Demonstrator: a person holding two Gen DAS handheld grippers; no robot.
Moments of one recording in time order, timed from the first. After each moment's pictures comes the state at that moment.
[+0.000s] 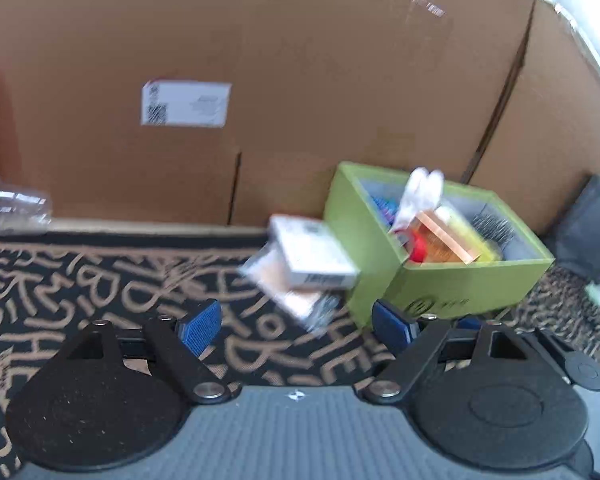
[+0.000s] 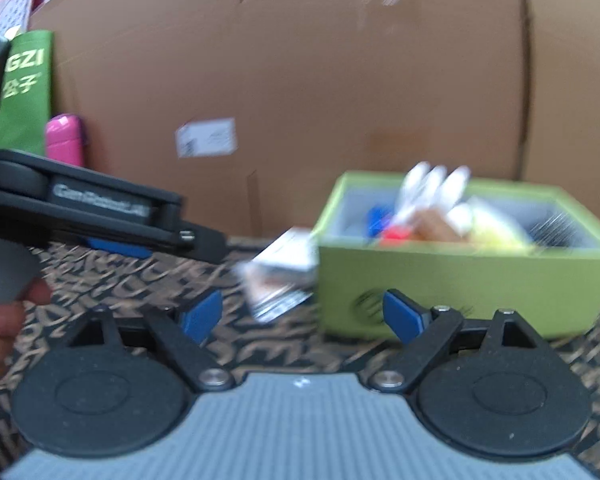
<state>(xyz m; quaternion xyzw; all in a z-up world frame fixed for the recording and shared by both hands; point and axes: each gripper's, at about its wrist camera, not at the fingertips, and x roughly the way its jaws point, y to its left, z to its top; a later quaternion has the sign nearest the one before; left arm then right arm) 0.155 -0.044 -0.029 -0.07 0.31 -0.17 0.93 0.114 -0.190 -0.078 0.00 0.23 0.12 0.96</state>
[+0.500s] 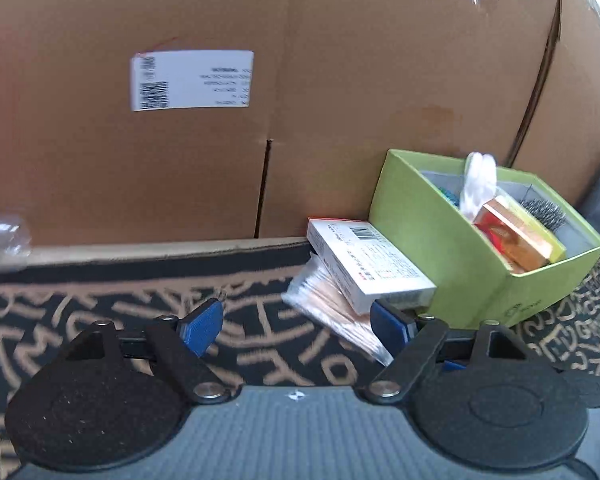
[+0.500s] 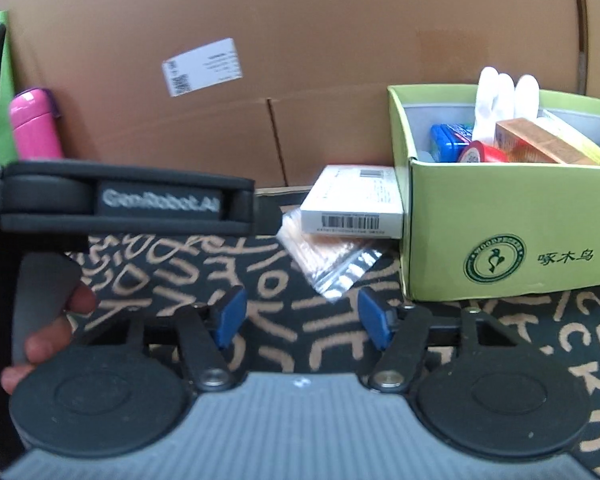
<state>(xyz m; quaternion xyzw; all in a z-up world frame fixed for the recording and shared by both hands) 0.228 -0.036 -0.061 -0.02 0.31 -0.19 0.93 0.185 -0.146 -0.118 0.05 0.32 0.10 0.94</state>
